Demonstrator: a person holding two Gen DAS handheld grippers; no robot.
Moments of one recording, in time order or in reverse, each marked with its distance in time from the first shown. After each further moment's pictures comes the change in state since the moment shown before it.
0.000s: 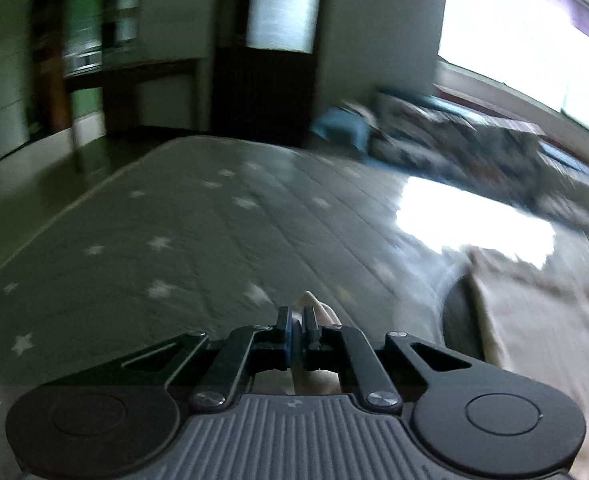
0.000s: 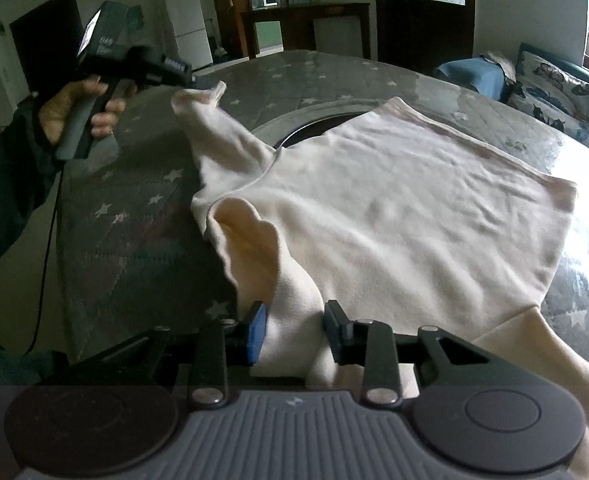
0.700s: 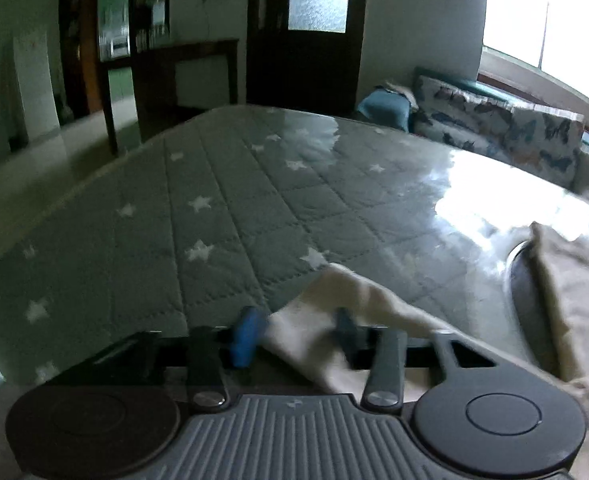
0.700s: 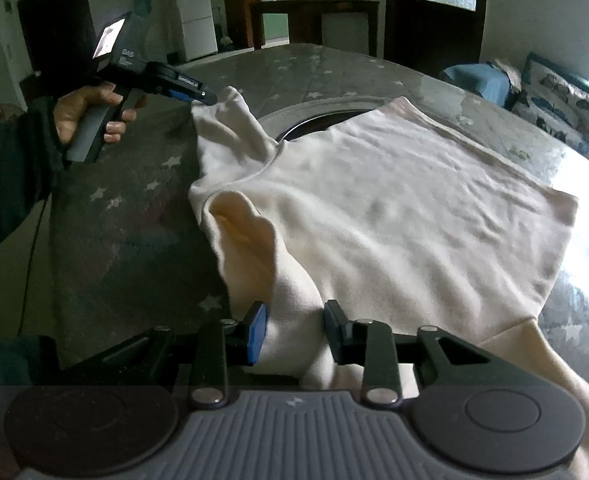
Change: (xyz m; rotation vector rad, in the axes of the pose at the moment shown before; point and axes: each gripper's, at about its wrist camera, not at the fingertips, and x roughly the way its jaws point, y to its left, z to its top) left arm 0.025 0.007 -0.028 0.077 0.084 0.093; right arm 0.004 0.003 0.001 -0.065 0.022 -0.030
